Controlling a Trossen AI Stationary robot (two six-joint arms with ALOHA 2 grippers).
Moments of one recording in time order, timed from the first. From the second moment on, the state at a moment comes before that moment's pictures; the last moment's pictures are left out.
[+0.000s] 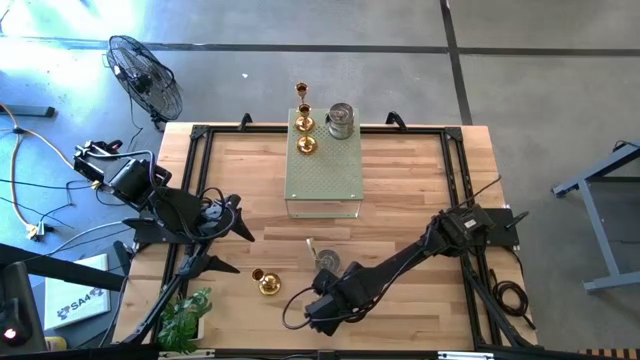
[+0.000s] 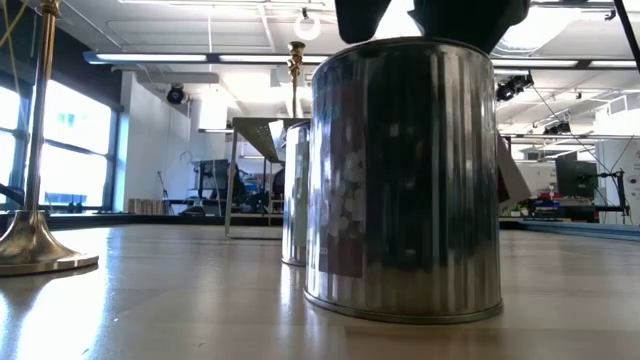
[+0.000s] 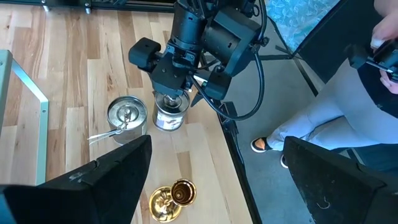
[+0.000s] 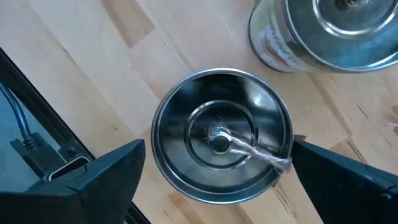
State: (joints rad) left arm -0.53 1.16 1.58 -1.00 -0.04 -0.37; right arm 0.52 2.32 2.19 -1.28 0.09 1.17
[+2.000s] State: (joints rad) left arm -0.53 1.16 1.58 -1.00 -0.04 -0.37; right arm 0.51 2.40 2.22 -1.30 0.11 1.07
